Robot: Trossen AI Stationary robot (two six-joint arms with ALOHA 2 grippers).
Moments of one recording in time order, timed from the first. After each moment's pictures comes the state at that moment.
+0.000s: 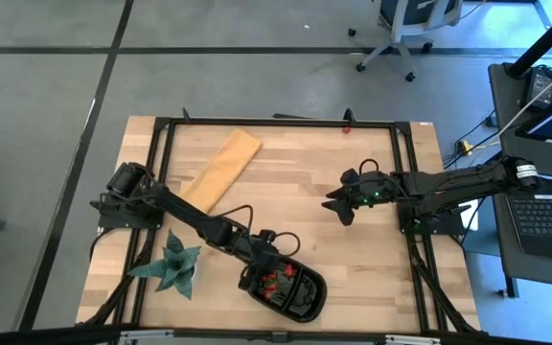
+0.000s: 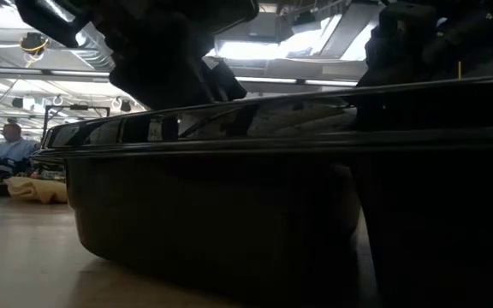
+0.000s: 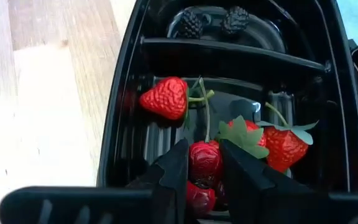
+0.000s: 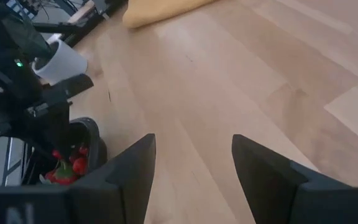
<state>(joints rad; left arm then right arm) -0.38 1.85 1.11 -0.11 0.02 -0.10 0.04 1.01 0.51 -0.07 0.08 0.68</state>
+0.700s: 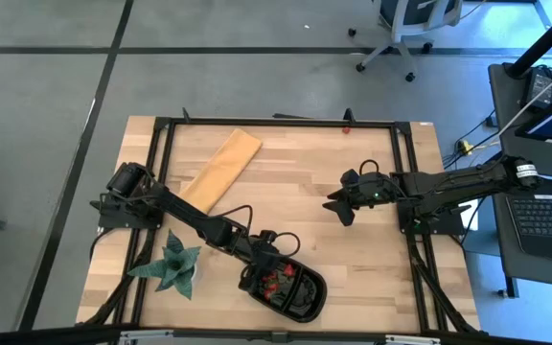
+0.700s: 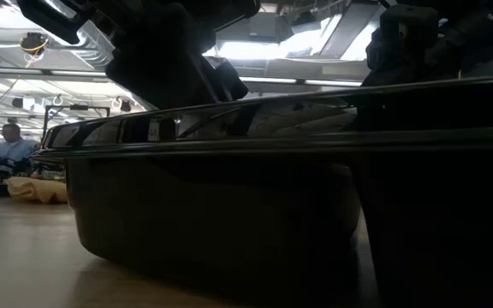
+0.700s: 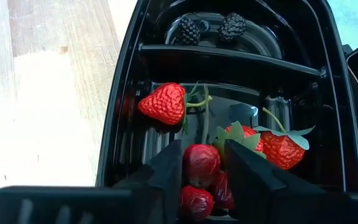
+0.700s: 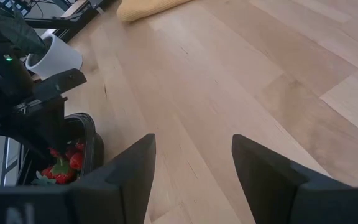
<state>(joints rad) -0.38 1.85 1.11 -0.09 0.02 -0.10 0.04 1.01 0.51 -0.10 0.08 0.70</state>
